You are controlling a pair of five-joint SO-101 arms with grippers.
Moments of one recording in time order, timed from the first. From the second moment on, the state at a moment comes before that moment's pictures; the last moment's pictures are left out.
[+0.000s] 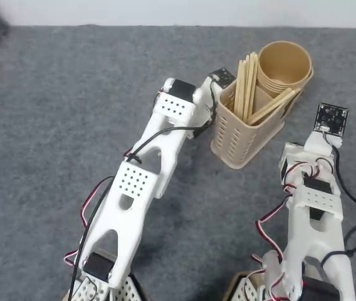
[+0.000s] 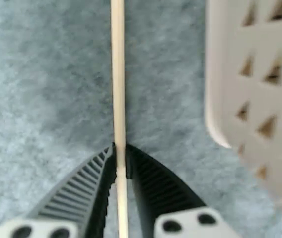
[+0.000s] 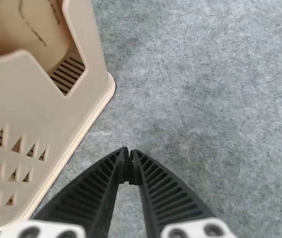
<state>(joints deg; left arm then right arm) 18.5 72.9 -75.2 99.4 -18.1 12.4 -28.7 64.6 16.9 0.5</state>
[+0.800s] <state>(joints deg) 17.5 32.5 -75.2 99.6 9.4 12.4 -28.7 64.6 16.9 0.5</state>
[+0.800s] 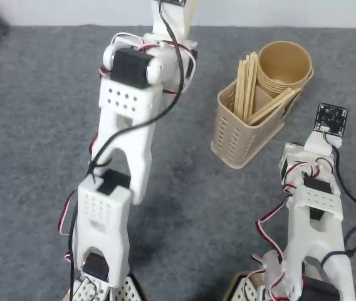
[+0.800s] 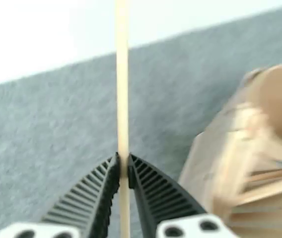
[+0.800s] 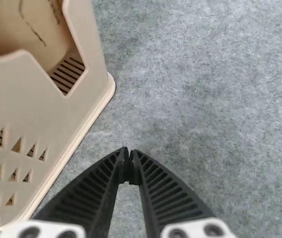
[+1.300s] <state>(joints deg) 18.9 2.9 -51.8 99.6 13.8 12.4 -28.7 64.6 16.9 0.5</state>
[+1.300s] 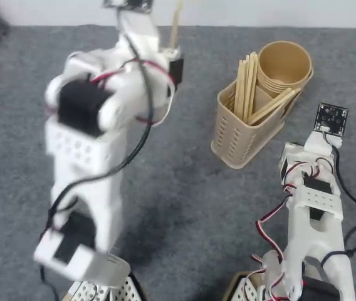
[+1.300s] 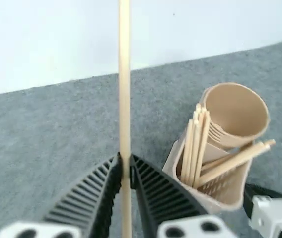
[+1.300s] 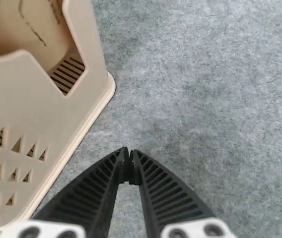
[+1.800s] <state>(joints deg) 23.4 -39.7 17.8 52.3 12.9 12.4 -28.7 64.8 16.9 0.5</state>
